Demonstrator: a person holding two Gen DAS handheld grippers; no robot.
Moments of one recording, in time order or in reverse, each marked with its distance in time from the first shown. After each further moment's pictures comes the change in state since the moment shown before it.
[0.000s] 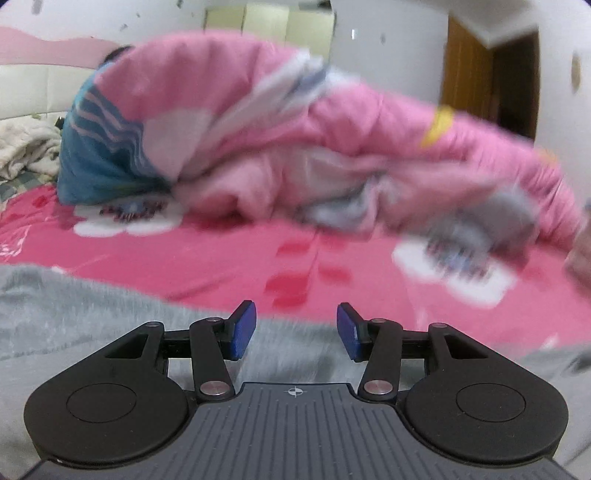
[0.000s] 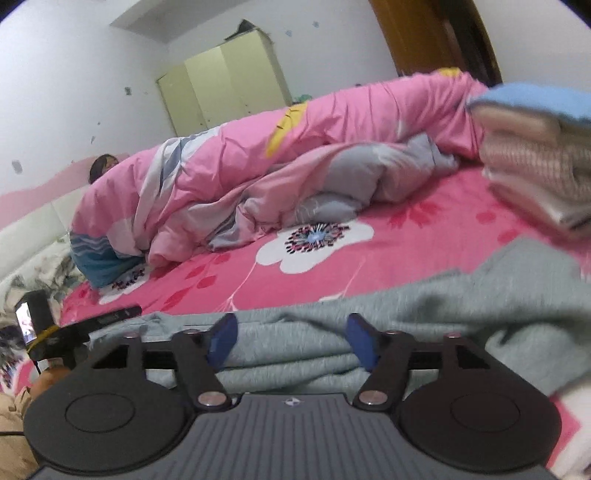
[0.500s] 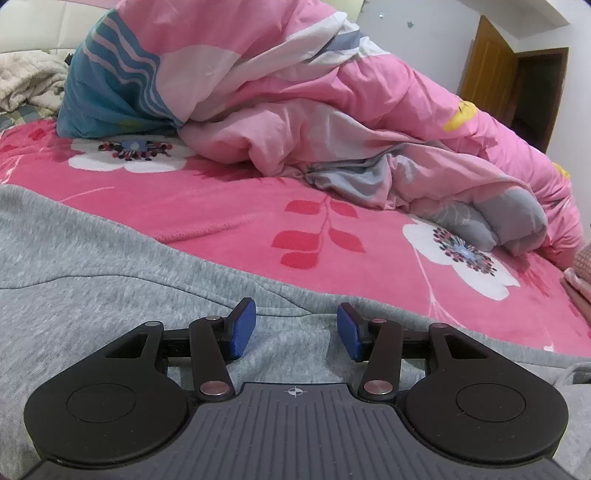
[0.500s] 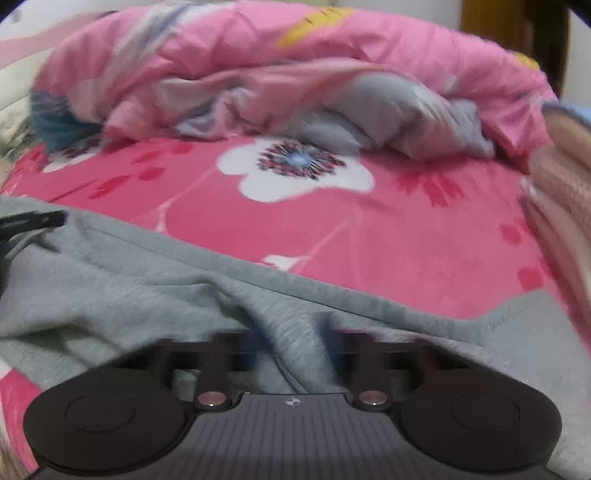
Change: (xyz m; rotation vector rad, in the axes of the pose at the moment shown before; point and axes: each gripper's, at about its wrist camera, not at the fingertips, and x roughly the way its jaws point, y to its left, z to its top) left arm 0.017 0.021 -0.010 -0.118 0.054 -0.048; right arm 0.113 -0.015 0.023 -0.276 0.318 -0.124
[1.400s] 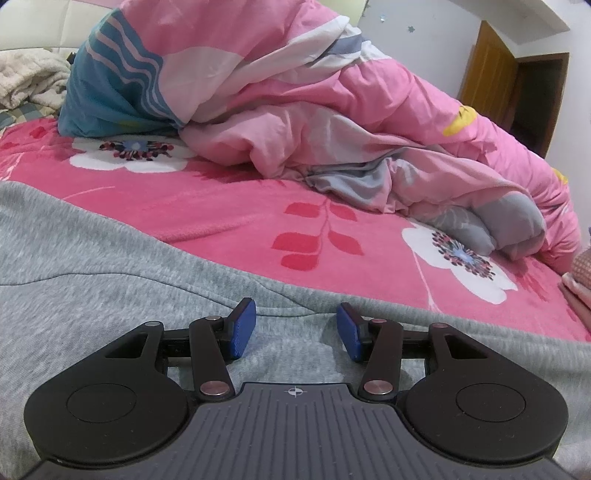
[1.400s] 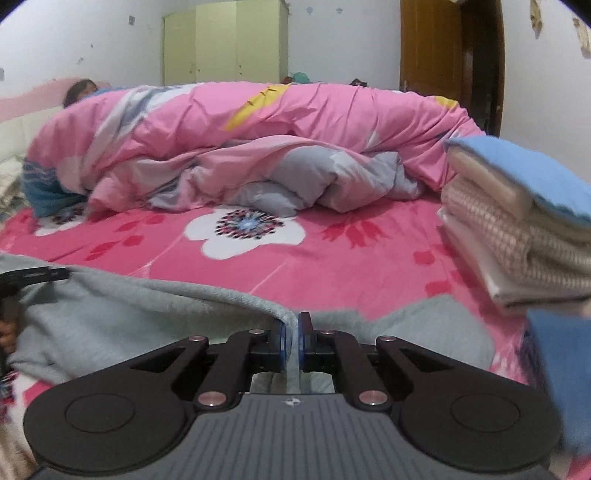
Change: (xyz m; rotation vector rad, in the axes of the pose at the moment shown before) left arm -0.002 0.002 0.000 -0.012 -0.009 -0.010; right arm -0.098 -0.035 -0.019 0.065 -0.198 -0.095
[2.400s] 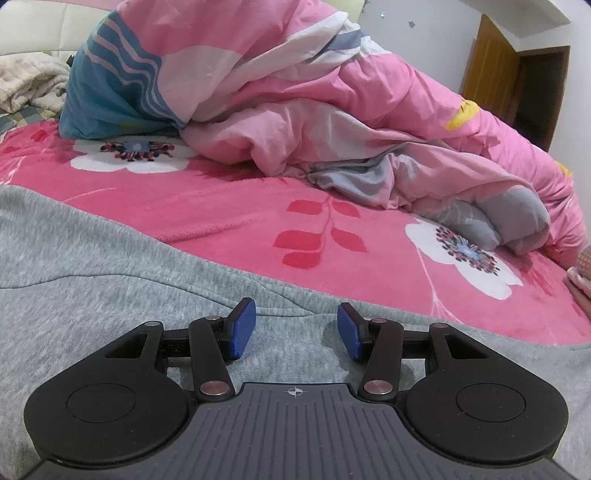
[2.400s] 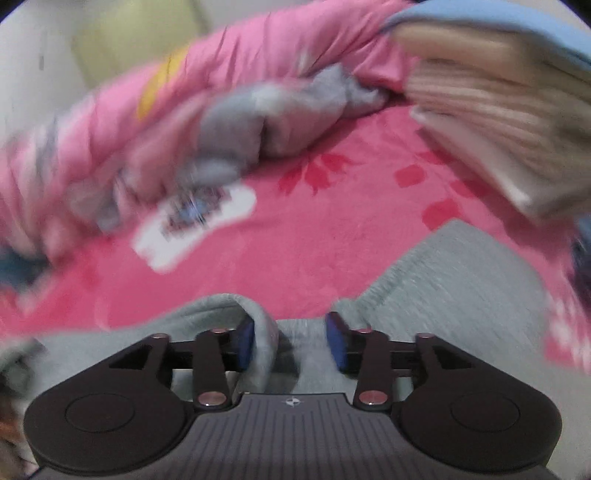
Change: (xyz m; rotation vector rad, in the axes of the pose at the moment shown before) left arm 0.002 -0.003 0.001 0.014 0.002 0.012; right arm 0.062 -0.075 -0.005 0.433 0.127 0.085
